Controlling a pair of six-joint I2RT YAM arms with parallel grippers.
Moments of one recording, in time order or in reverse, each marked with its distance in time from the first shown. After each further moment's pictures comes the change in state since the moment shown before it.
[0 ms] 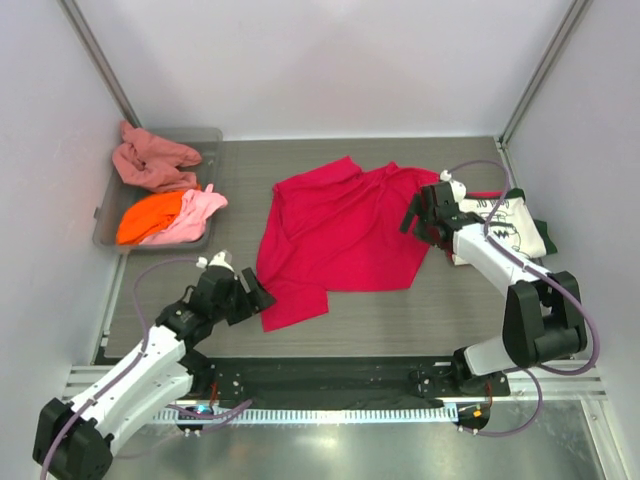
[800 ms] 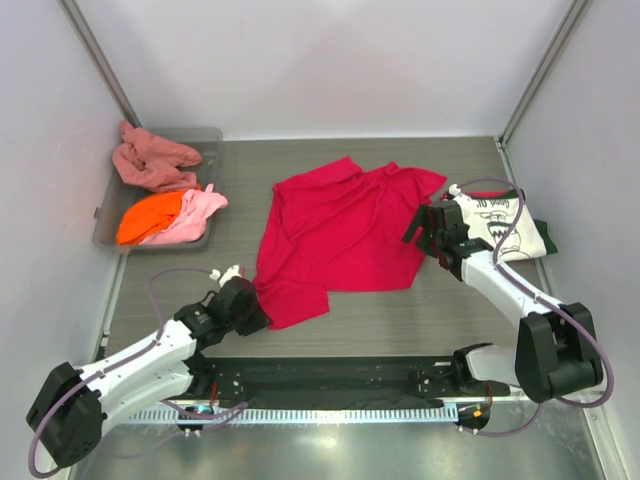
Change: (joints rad) left arm -0.208 0.133 -0.063 0.028 -0.116 -0.164; right arm 0.001 -0.160 -0.237 0.185 -0.024 0.031
